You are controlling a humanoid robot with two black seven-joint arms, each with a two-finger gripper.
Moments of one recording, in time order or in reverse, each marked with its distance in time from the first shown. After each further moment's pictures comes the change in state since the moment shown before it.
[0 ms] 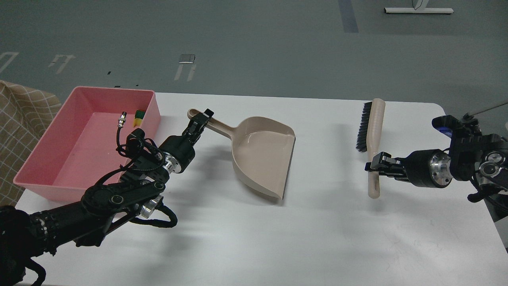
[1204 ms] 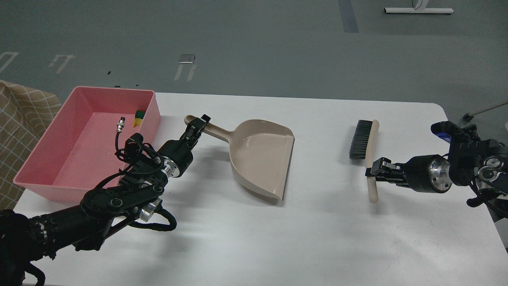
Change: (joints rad) left arm 0.023 0.000 -0.009 0.003 -0.011 0.000 0.023; right arm -0.019 0.001 -0.002 0.002 0.002 0.000 -0.014
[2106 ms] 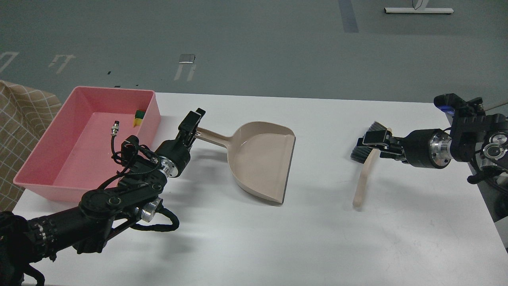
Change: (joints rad) left arm 0.015 0.003 -0.009 -0.022 -0.084 0.031 0.000; right arm 0.093 0.001 0.042 0.014 0.005 0.000 -0.001
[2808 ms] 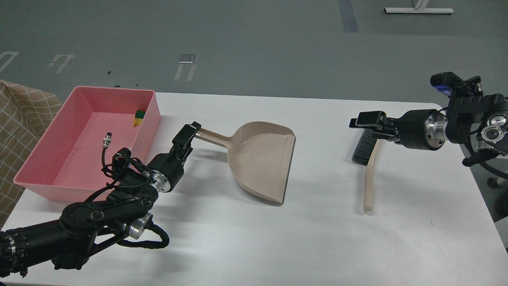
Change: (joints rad) left arm 0.053 0.141 0.046 -0.241 0.002 0.085 0.042; right arm 0.063 0.028 0.026 -0.002 -0.002 0.000 0.000
